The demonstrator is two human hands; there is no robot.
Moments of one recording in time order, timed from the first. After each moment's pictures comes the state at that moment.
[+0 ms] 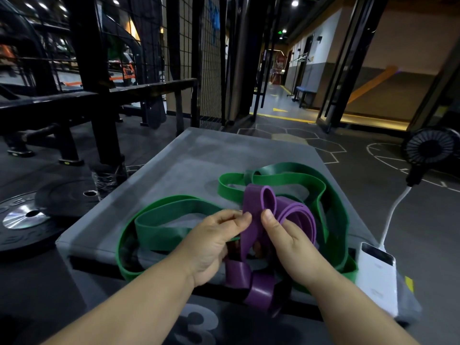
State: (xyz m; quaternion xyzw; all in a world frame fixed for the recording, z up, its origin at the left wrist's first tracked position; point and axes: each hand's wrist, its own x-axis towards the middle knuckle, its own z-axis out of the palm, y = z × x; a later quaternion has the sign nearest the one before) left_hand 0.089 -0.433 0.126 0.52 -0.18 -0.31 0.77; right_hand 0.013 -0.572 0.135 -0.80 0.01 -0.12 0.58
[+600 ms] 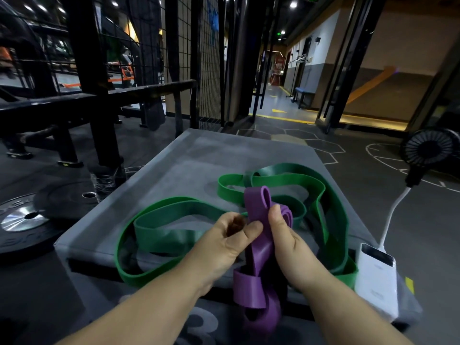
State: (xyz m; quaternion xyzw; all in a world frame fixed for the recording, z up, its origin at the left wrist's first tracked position) left_hand 0.081 -0.438 0.123 0.63 -0.22 -0.25 0.70; right_hand 0.009 -0.564 0.138 -0.75 0.03 -0.08 0.66
